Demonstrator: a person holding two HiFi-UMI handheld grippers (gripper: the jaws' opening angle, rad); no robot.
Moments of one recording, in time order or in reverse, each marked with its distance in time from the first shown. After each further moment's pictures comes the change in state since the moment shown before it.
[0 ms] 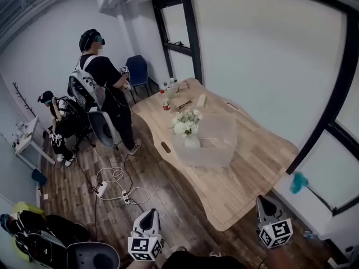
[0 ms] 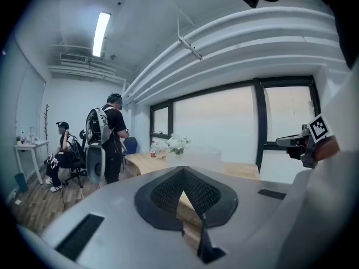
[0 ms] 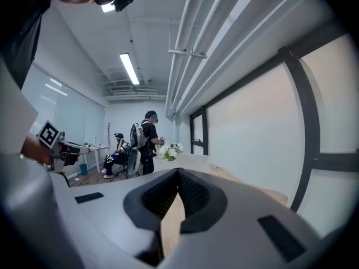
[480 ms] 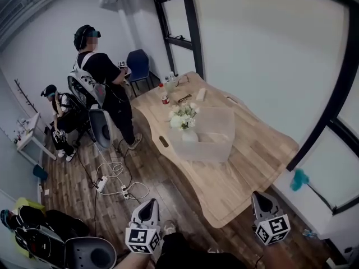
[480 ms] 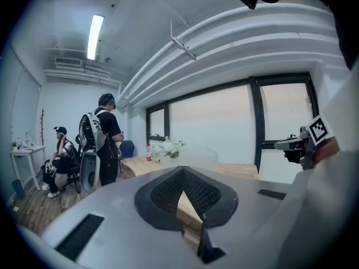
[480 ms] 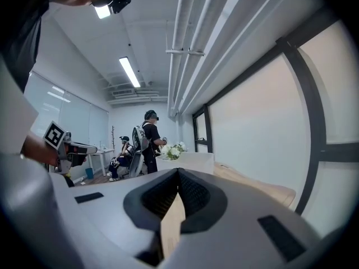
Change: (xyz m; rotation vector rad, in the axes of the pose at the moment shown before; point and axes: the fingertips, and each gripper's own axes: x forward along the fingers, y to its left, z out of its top) left arm 0.025 -0.023 0.013 0.044 -0.023 -0.026; right arm 0.010 -0.008 -0.011 0.047 -0.008 0.054
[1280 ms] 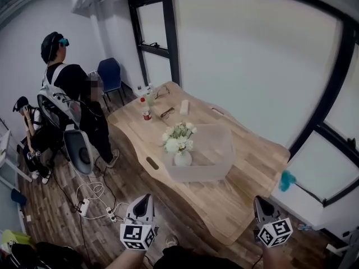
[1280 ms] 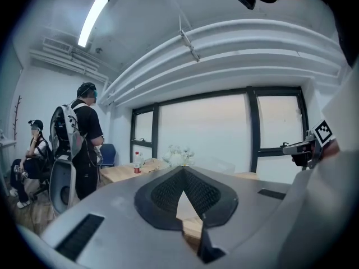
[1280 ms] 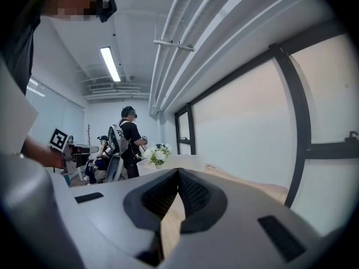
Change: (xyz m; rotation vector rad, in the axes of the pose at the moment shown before) left arm 0.140 0.102 0.033 -0.009 -0.065 -0.194; right arm 0.076 0.004 0.021 0.048 0.019 -0.221
